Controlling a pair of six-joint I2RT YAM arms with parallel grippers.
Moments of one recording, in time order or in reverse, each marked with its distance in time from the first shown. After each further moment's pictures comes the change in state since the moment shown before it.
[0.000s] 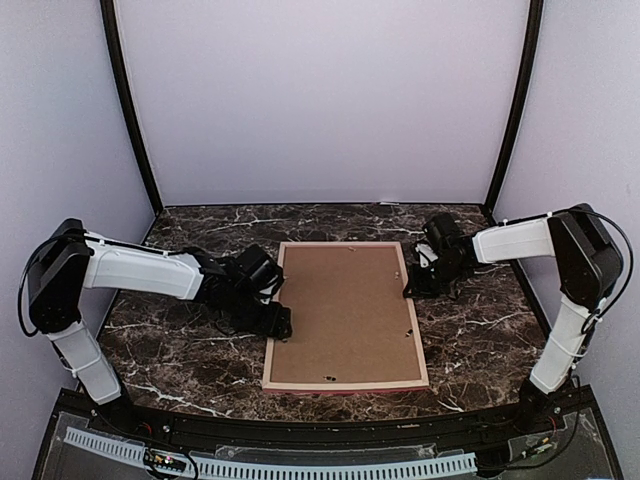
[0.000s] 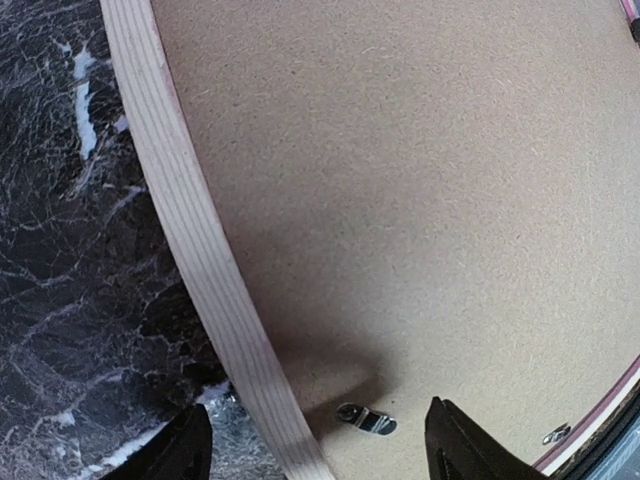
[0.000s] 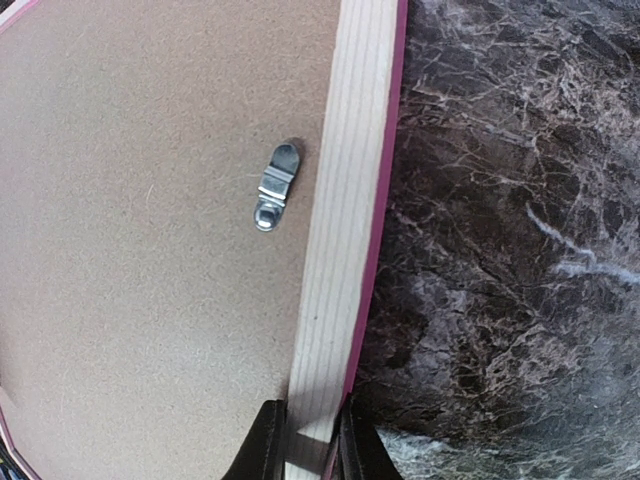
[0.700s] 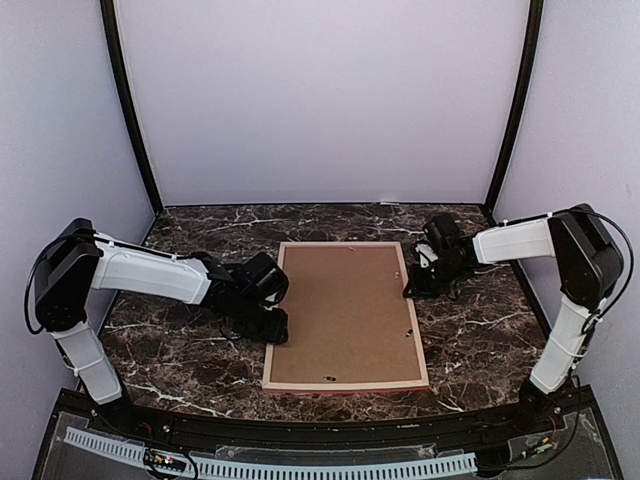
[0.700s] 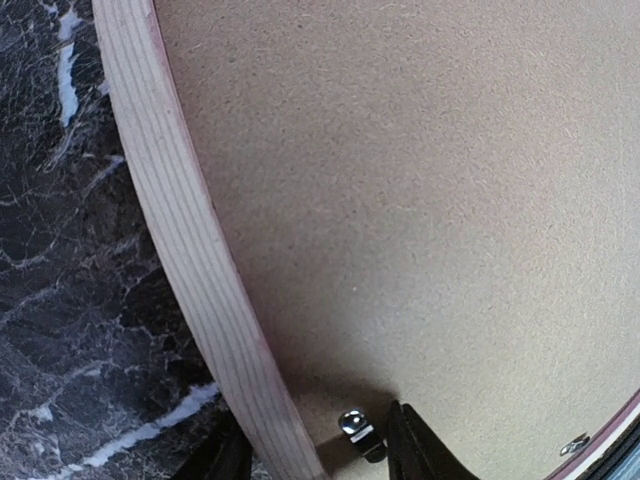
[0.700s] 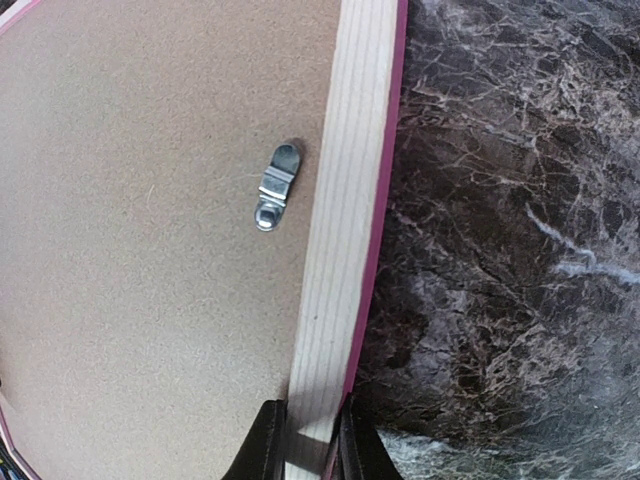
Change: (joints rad) left arm -0.027 0.044 0.003 -0.005 -0.039 -0.029; right arm 0.000 -0.003 -0.005 0.006 0.000 0.000
